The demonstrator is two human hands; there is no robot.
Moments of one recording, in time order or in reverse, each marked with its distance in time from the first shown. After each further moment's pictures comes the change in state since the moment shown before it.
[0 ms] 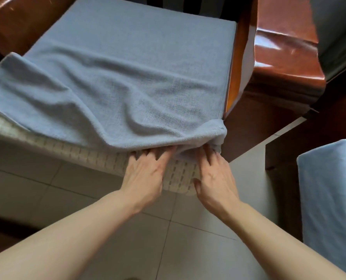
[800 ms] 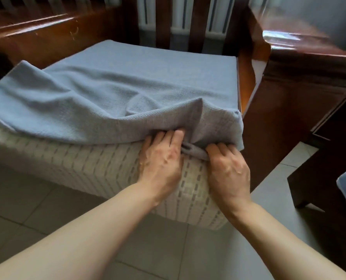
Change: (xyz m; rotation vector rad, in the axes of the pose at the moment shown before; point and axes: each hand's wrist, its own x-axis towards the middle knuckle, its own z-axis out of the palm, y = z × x) left_hand 0.068 -0.012 0.094 -0.067 0.778 0.122; right_hand 0.051 0.016 0.081 -0.078 0.834 -0.137
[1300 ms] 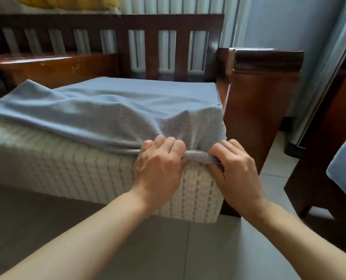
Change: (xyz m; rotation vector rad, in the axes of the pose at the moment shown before) left_hand -0.052 0.016 0.014 0.082 0.316 0.277; right_hand -0.057 0.027 -0.010 0.318 0.189 -0.191
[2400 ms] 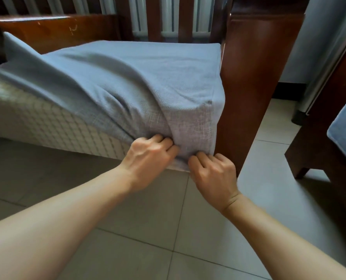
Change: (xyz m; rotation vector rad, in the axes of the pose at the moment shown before) left_hand -0.069 0.013 -0.008 0.188 -0.255 0.400; right_hand -0.108 -0.006 0.020 -0.349 -0.019 -0.245
